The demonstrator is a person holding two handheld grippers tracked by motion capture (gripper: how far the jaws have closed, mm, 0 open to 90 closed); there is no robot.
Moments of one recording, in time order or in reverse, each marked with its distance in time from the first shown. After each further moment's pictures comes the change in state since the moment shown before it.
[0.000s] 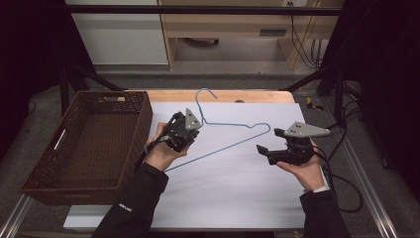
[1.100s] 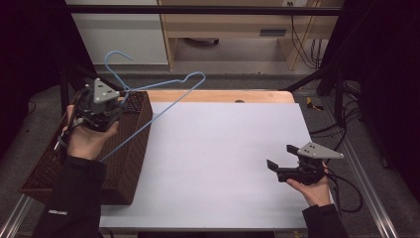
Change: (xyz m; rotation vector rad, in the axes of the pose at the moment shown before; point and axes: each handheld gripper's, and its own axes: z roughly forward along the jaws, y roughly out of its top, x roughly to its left) left arm 0.108 -0.055 -0.128 -0.036 0.334 -0.234; right arm 0.003 -0.050 -0.021 -0.037 -0.055 0.096
